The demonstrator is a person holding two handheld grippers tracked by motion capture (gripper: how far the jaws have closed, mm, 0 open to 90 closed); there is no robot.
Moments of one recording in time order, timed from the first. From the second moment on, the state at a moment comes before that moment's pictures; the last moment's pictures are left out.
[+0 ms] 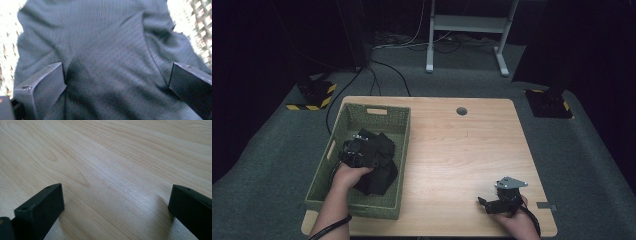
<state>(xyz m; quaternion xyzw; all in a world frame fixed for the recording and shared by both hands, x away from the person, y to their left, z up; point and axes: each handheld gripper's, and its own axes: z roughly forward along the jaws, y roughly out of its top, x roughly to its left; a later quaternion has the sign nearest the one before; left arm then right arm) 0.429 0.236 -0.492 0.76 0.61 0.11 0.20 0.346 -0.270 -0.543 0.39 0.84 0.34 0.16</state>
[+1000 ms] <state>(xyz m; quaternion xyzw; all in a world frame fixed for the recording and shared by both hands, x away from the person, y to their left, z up) 0.421 0.241 -0.487 0.77 0.61 0.12 0.18 0.346 -0.270 -0.543 0.39 0.84 0.34 0.16</state>
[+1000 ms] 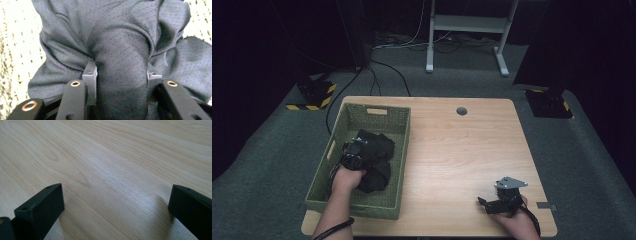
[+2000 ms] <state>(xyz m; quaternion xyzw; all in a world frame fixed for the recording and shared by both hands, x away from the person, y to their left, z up) 0.387 0.234 -0.427 0.71 0.57 0.22 0.36 0.346 -0.270 -0.543 0.39 0.84 0.34 0.16</state>
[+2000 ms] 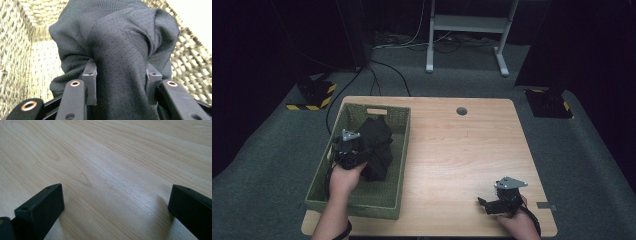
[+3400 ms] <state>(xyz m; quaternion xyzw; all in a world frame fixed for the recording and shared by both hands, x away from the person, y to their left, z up) 0.333 0.205 -0.376 0.63 0.48 0.34 0.50 0.346 -0.270 -0.542 0.39 0.84 0.34 0.16</state>
